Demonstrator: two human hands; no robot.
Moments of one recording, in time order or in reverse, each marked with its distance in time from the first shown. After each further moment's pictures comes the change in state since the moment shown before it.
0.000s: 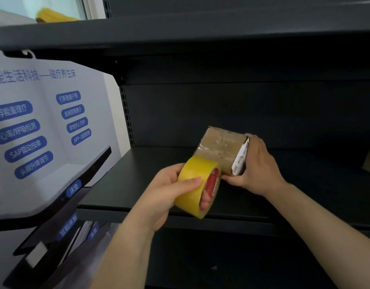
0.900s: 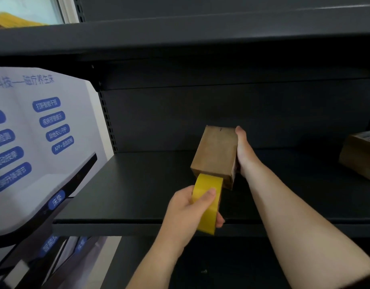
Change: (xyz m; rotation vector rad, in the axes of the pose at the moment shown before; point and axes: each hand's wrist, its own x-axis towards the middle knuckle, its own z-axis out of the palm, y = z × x) left_hand 0.015 -0.028 0.059 0.075 0.086 -0.071; right_hand 0.055 0.037 0.017 1.026 -0.126 1.030
